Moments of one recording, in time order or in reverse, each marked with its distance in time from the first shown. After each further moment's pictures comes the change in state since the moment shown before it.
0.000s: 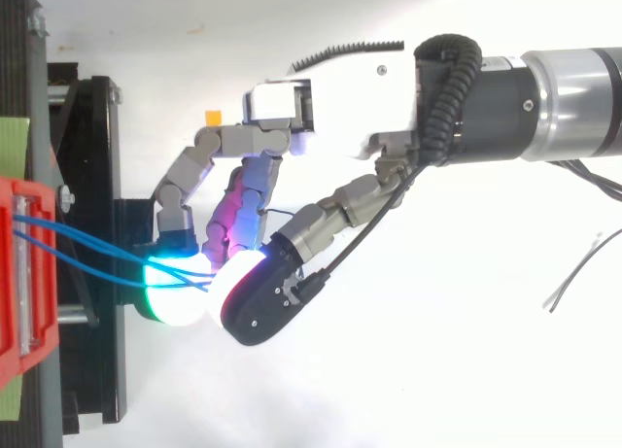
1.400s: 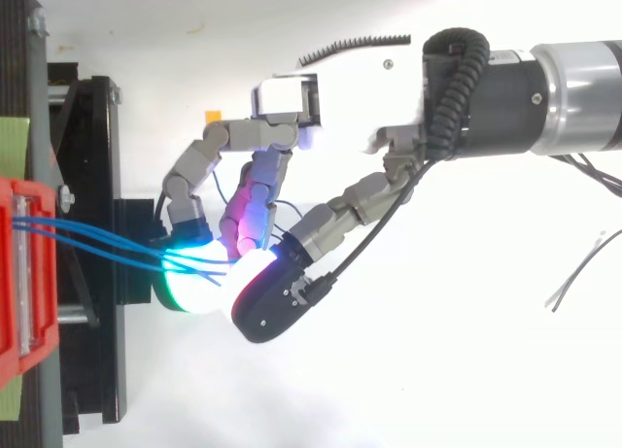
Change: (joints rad) arm -0.007 0.011 0.000 -0.047 -0.005 -0.007
